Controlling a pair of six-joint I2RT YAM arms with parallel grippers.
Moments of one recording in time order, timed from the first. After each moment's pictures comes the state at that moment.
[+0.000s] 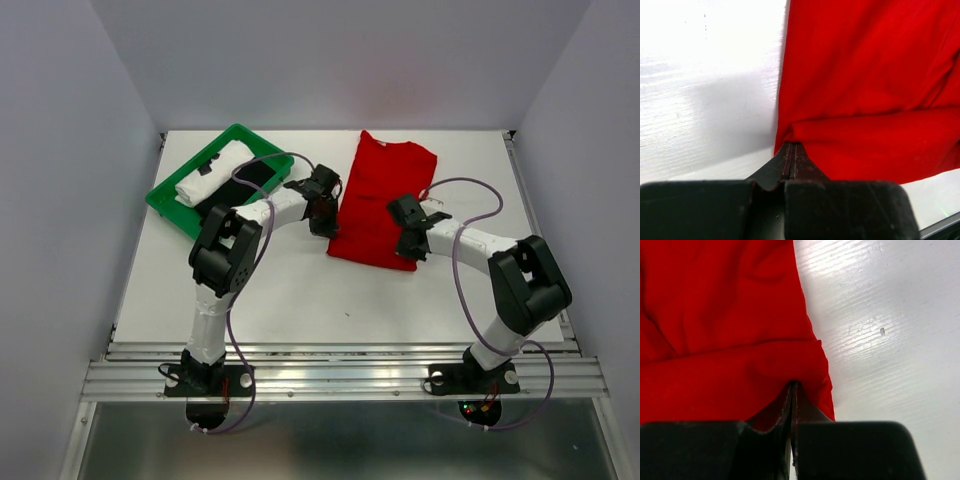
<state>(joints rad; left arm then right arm) -0.60 2.09 1.54 -0.51 0.13 -0.56 0.47 1.66 0.99 -0.51 0.43 0.82</state>
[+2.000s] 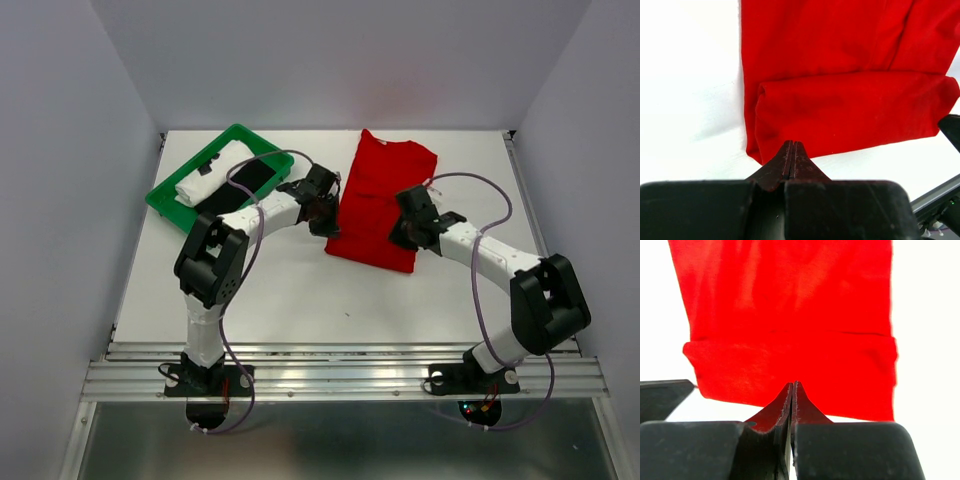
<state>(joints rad) -0.62 1.97 1.45 -0.48 0.17 -0.54 0.47 1.53 0.99 -0.40 0.22 0.88</state>
